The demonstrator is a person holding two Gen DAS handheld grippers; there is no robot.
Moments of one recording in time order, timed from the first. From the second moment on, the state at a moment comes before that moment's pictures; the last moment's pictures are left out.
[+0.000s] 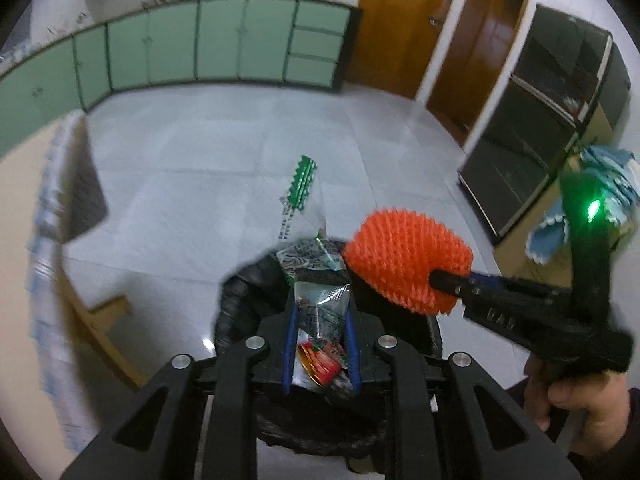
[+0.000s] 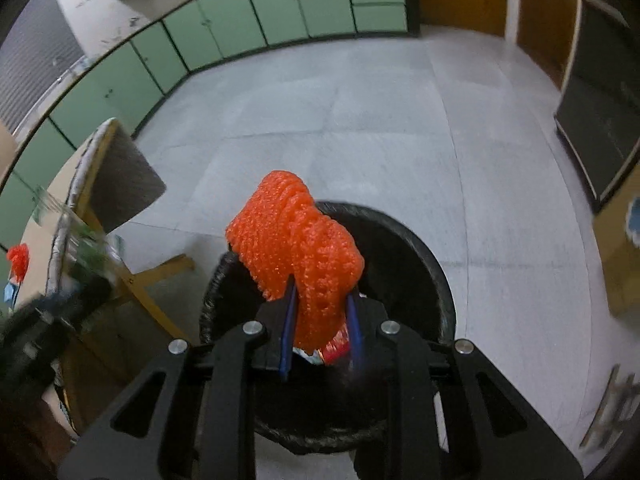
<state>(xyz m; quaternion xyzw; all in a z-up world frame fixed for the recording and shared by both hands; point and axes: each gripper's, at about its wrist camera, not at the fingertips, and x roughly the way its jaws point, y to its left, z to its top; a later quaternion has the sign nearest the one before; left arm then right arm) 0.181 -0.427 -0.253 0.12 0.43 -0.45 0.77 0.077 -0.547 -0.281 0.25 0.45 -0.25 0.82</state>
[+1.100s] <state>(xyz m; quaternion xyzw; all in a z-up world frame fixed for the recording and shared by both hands) 0.184 -0.304 -0.191 0.12 0.38 -0.32 0.86 0.105 -0.479 -0.198 0.19 0.37 -0.17 0.89</state>
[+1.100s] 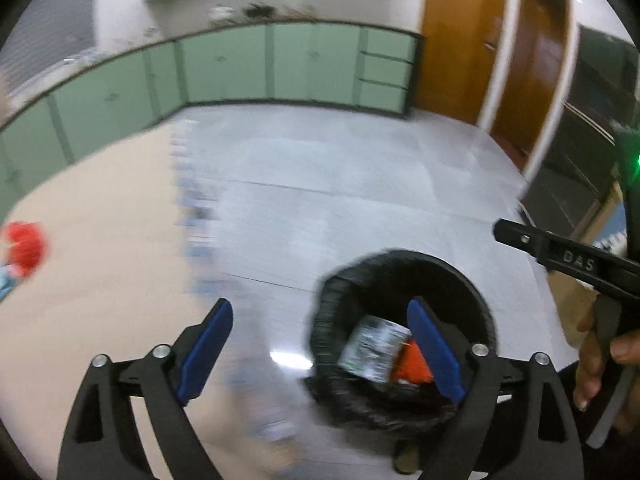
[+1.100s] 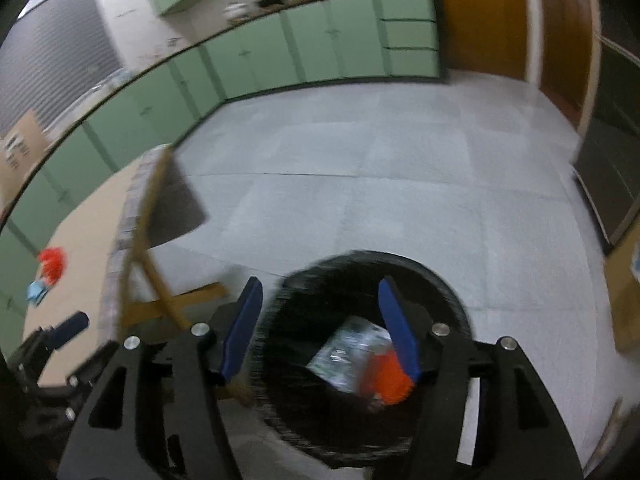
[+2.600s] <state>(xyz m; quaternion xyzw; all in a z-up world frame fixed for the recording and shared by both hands) 0.392 0.089 -0.204 0.06 0.31 -0.13 0.94 0.412 -0.104 -0.214 0.02 0.40 0.08 0.91</state>
